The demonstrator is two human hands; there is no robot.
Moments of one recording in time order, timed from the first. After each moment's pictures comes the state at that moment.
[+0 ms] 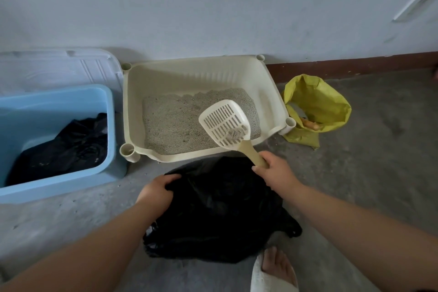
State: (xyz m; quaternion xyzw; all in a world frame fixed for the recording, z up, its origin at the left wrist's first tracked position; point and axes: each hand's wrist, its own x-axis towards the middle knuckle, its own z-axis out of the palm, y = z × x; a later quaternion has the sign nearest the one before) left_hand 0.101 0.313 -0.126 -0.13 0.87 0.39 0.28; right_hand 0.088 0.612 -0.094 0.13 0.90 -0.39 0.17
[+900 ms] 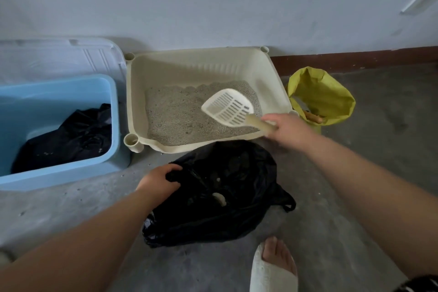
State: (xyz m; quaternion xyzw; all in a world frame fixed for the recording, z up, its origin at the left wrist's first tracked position) left_hand 0.101 0.304 -0.114 -0.11 0.87 0.37 0.30; right_hand 0.031 0.613 -0.010 0.01 0.97 -0.16 0.20
